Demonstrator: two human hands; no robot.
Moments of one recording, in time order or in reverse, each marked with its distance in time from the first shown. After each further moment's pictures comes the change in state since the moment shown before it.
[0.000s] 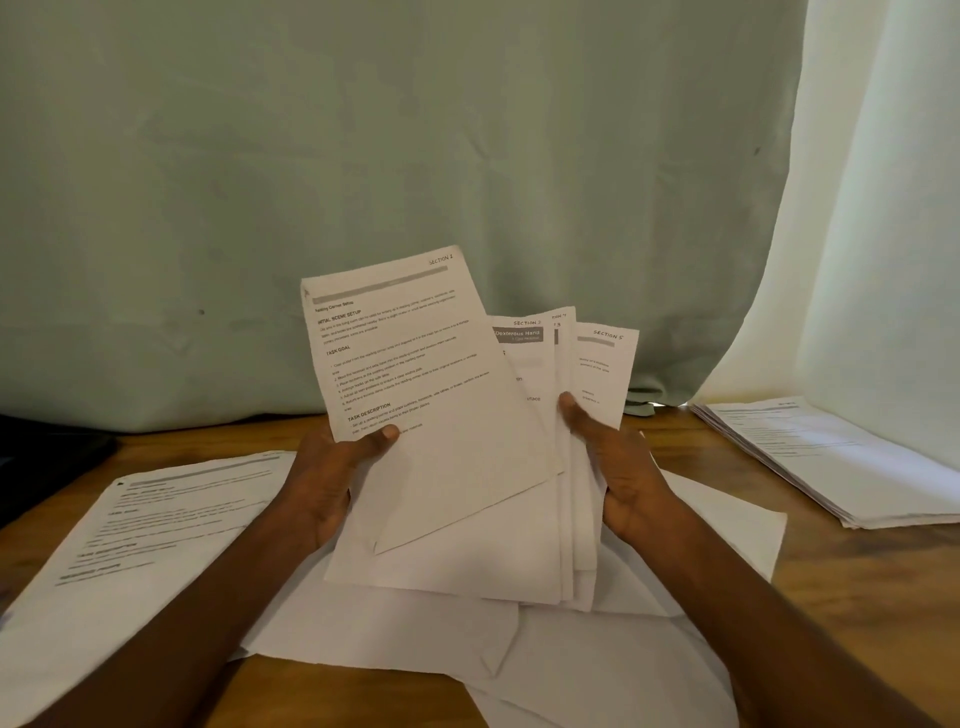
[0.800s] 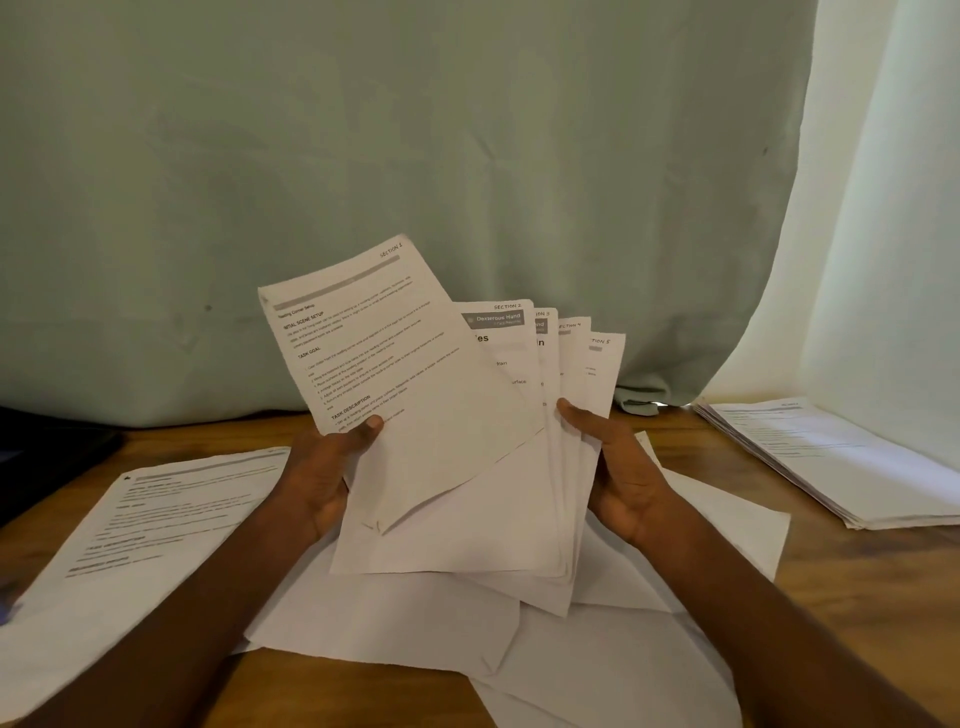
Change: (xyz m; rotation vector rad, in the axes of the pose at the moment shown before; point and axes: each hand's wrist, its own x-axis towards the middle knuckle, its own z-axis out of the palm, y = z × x) left_hand 0.006 0.001 -0.013 -0.135 0.098 -0.089; right_hand -0.008 -0.004 0.002 0.105 -0.163 0.142
